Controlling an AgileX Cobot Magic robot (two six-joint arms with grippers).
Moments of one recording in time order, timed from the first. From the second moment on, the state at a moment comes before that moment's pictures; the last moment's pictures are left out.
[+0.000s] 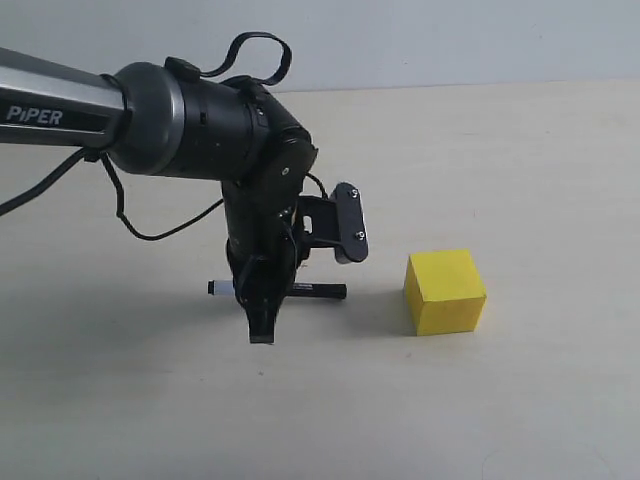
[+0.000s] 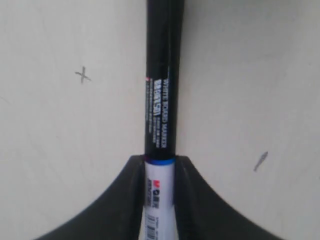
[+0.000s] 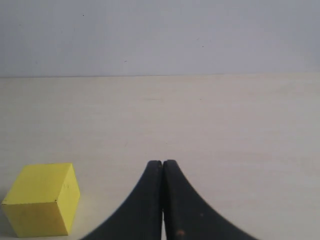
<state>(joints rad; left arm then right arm) -0.83 2.09 -1.38 0.21 0.87 0.60 -0.14 0.00 0.00 0.21 0.32 -0.20</state>
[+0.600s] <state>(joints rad) -0.99 2.20 -1.63 0.22 0.90 0.52 -0.14 0.00 0.00 0.21 0.32 -0.20</state>
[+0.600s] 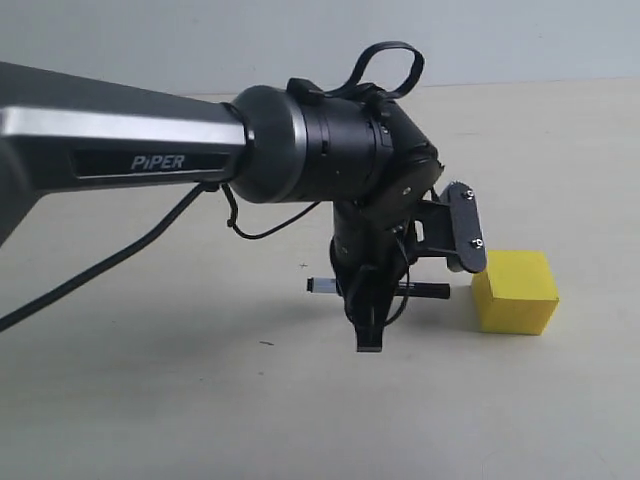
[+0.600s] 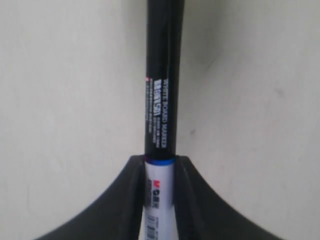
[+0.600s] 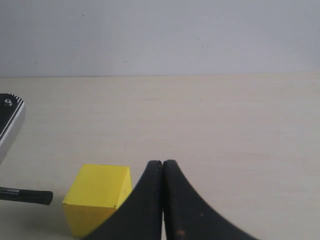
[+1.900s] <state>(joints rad) -0.74 2.10 -1.57 -0.06 0.98 -0.56 -0.14 0.00 0.00 0.21 0.32 -0.20</state>
